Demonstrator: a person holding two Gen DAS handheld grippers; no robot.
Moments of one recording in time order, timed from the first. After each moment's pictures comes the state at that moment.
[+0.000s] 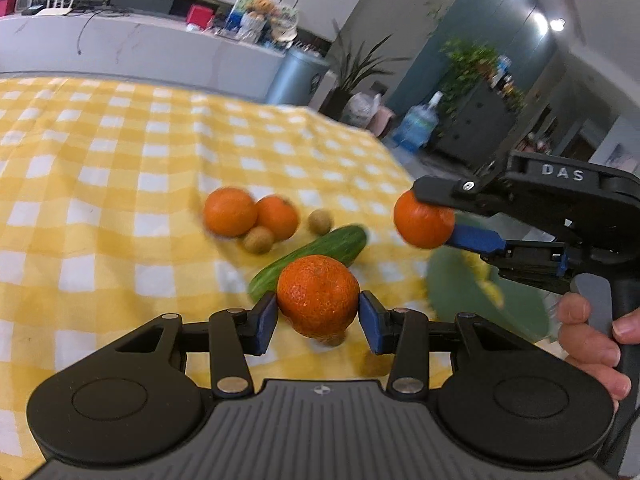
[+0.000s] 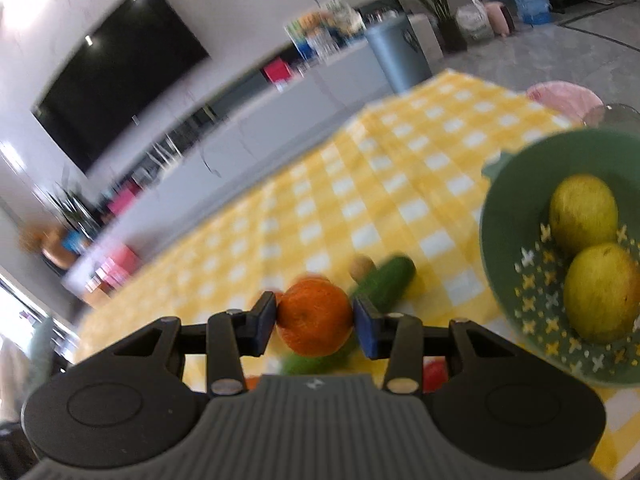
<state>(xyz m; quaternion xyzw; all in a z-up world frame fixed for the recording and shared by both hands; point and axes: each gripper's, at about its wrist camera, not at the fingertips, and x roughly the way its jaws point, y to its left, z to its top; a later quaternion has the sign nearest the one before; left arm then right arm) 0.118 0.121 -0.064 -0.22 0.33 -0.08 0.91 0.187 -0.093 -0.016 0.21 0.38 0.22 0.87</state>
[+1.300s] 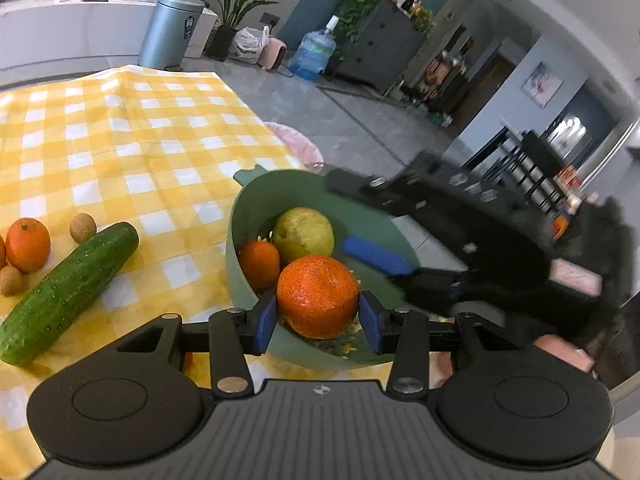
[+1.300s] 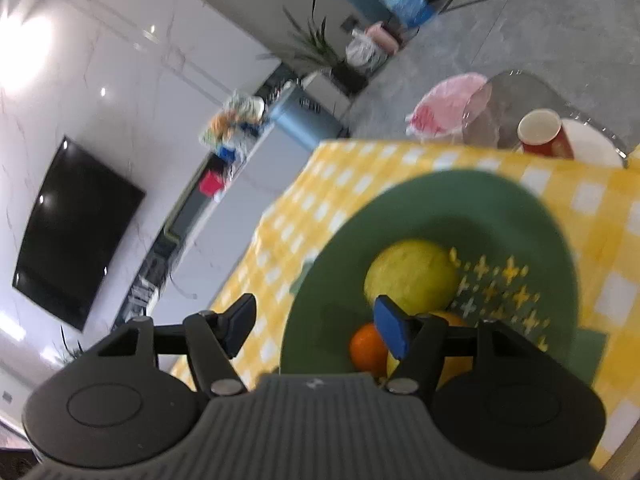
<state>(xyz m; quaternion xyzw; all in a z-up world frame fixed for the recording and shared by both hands) 0.211 -0.029 -0.045 -0.16 0.41 -0.23 0.87 0.202 -0.250 -0.046 0.39 0.32 0.10 0.86</state>
